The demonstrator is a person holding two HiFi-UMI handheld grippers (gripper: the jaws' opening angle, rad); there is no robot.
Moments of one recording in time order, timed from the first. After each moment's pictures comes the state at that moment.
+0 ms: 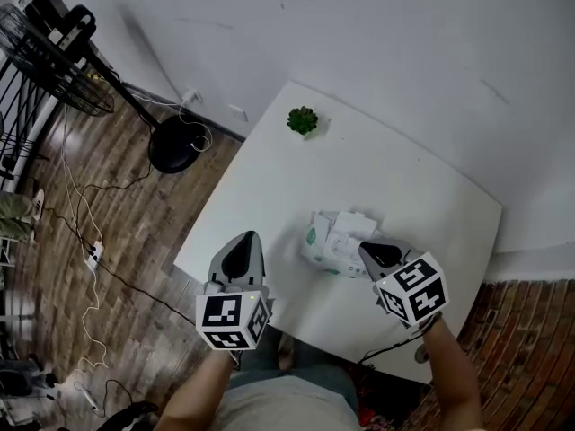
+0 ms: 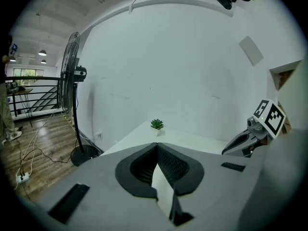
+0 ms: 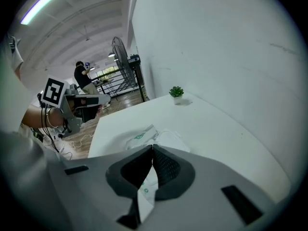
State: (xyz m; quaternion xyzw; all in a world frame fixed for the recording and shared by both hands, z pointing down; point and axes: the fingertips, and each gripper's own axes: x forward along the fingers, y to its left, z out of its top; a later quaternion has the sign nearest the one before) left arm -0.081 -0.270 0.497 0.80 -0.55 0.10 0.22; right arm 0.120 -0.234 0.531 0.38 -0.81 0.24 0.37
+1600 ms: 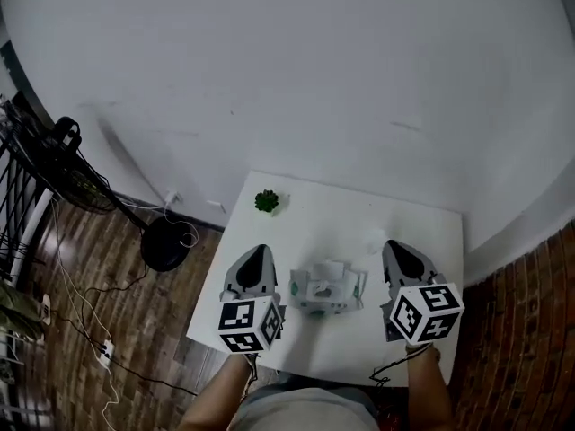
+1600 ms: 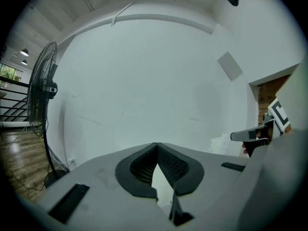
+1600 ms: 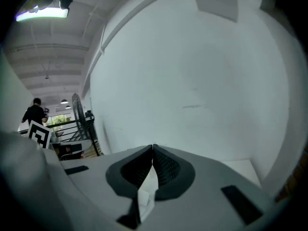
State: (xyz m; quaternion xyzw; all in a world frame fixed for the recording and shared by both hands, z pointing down) left arm -0.009 -0.320 0.395 0.87 -0.47 0.02 0.13; right arm 0.212 -0.239 0.367 0.69 -0.70 0.15 0.08
